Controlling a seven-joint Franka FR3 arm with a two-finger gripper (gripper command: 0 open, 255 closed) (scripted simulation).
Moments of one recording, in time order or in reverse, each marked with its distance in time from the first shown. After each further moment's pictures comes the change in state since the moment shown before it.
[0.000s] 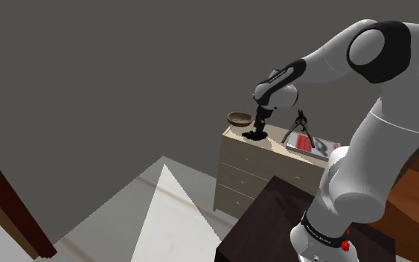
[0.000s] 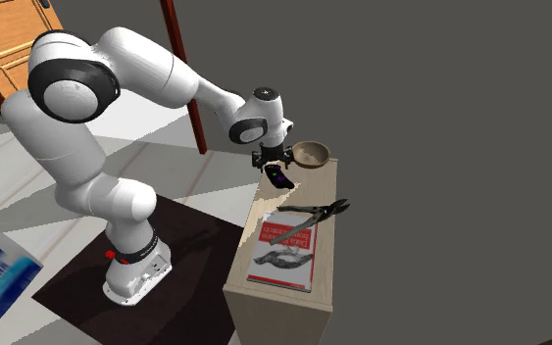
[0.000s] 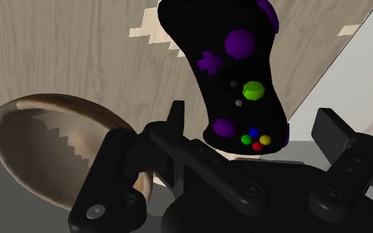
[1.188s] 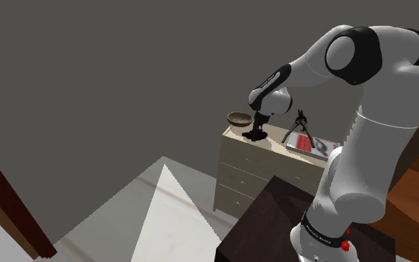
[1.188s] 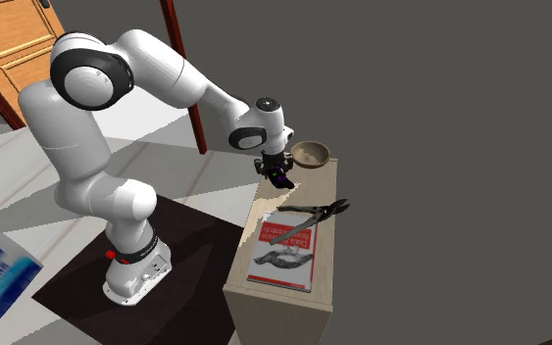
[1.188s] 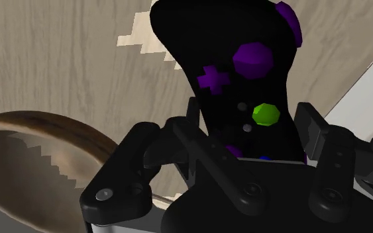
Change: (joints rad) arm 0.017 0.128 -0.001 0.000 0.192 0.074 -0.144
